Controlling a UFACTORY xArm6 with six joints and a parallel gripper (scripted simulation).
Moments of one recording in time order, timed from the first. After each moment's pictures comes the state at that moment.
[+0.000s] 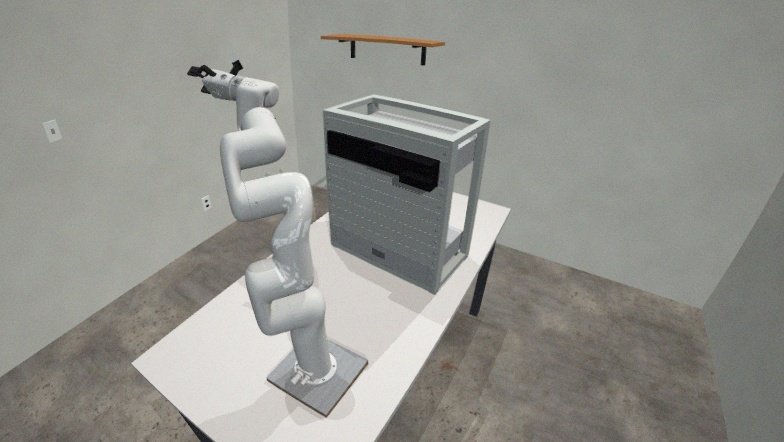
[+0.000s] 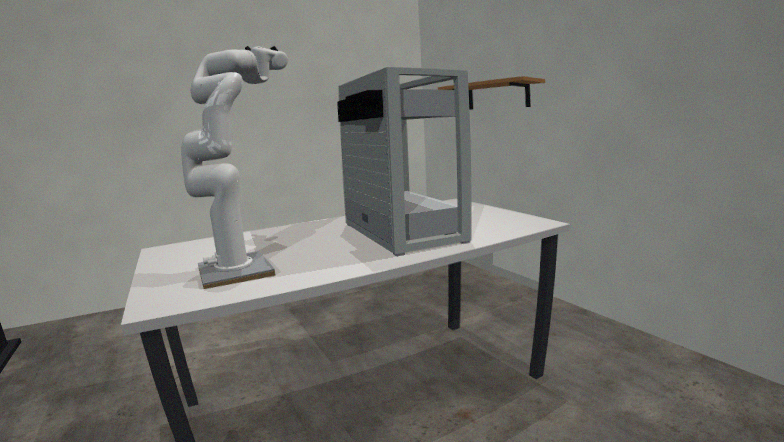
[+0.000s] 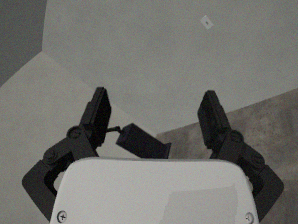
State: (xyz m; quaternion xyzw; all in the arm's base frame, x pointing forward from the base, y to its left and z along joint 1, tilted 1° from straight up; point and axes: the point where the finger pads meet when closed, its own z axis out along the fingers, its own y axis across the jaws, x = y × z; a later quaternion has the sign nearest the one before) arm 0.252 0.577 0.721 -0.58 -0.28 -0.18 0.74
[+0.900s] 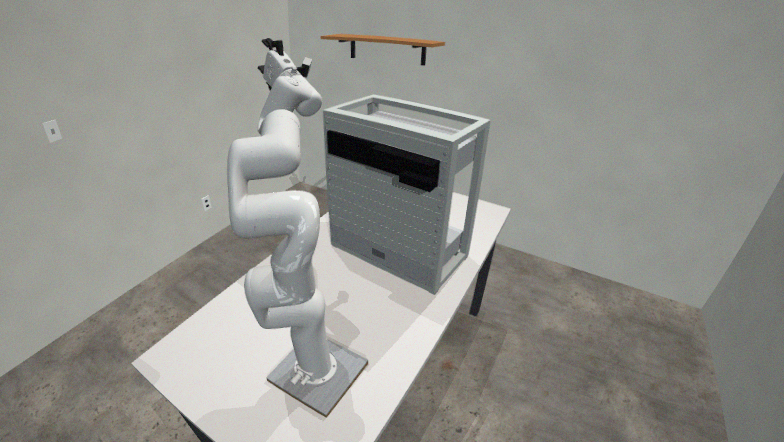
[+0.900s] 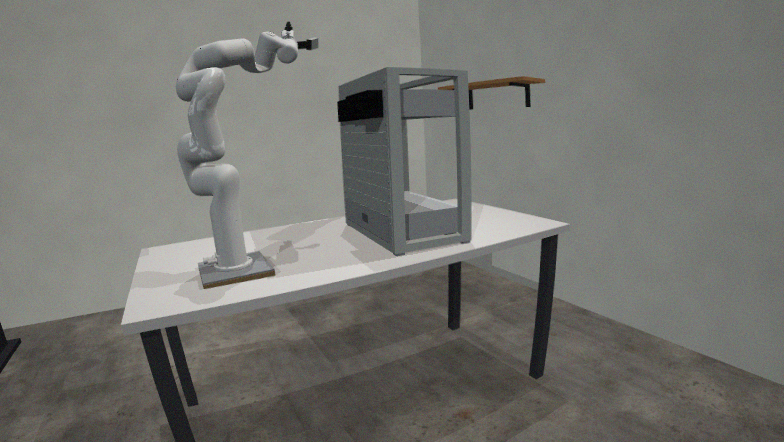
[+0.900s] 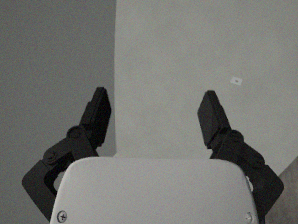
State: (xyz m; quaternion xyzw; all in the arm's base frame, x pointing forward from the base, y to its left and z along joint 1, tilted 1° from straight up) arm 0.375 0.389 0.780 -0.53 0.11 -0.12 0.83
